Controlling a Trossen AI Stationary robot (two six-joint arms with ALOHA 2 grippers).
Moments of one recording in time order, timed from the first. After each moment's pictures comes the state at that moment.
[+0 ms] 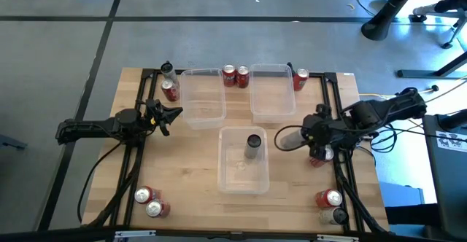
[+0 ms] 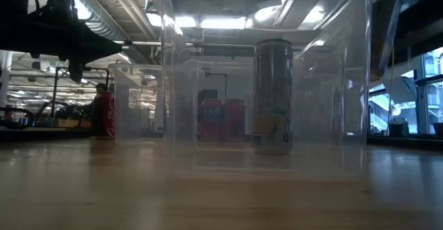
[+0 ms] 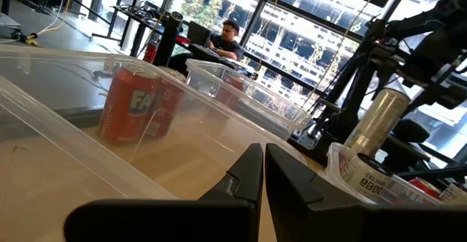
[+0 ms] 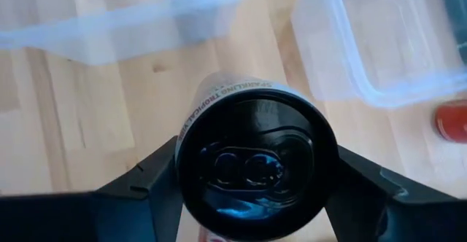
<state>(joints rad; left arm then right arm) 0.04 0.02 0.01 0.06 -0.43 -0.42 0.38 1.17 1.36 -1.38 0.27 0.54</state>
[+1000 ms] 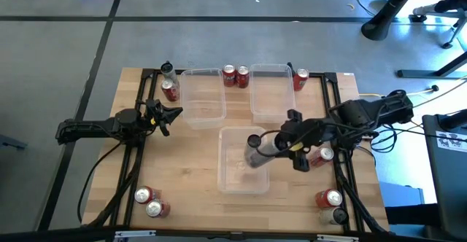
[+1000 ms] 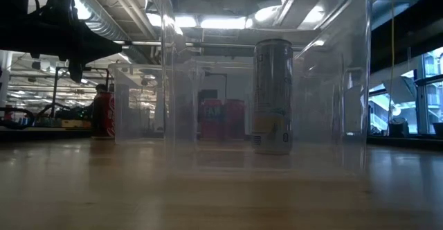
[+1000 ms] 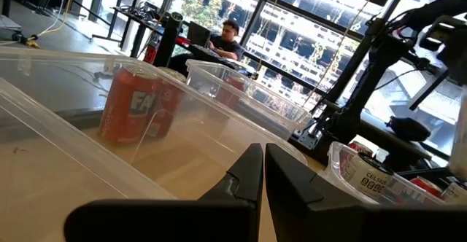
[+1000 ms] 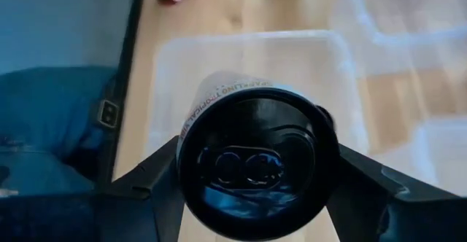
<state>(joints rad) 0.04 0.02 0.01 0.06 -0.43 -0.41 0.38 1.42 1.70 -1.11 0.13 0.31</state>
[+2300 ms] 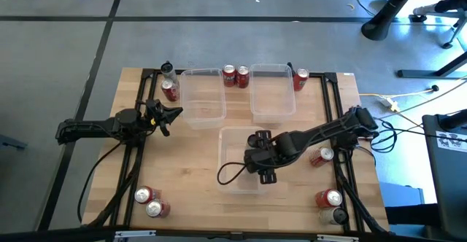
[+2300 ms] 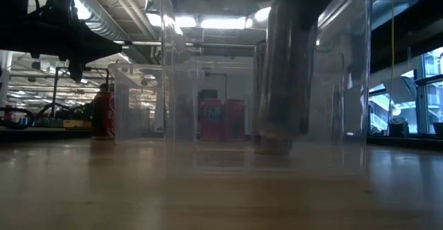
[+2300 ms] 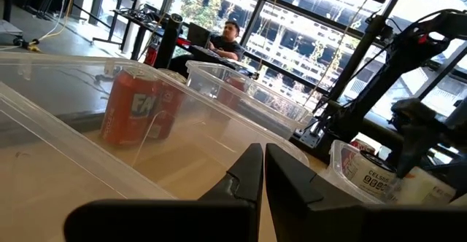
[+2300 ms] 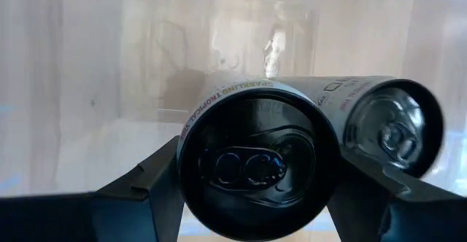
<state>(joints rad) 0.04 0.02 0.01 0.06 -0.43 -0.39 0.36 1.85 1.70 -1.16 0.19 0.20</state>
